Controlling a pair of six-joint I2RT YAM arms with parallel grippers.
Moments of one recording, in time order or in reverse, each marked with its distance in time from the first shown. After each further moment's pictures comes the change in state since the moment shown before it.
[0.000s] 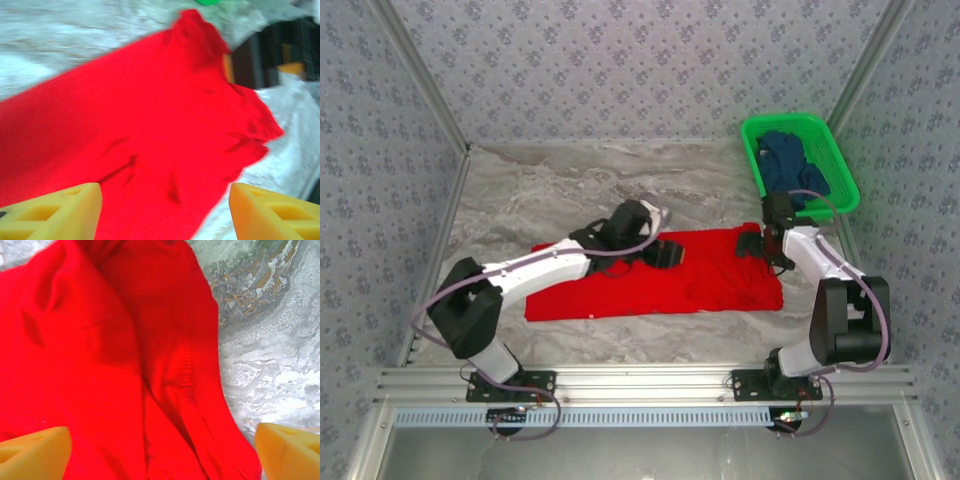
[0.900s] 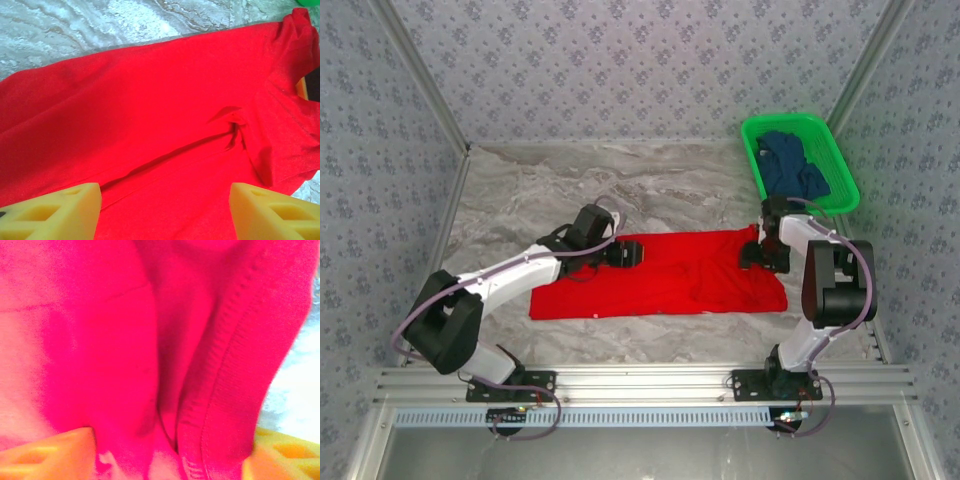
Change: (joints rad) left arm 0.150 -0.121 -0.191 -0.043 -0.018 -0.043; right arm -0.034 0.231 0.067 -0.049 -0.068 -0.182
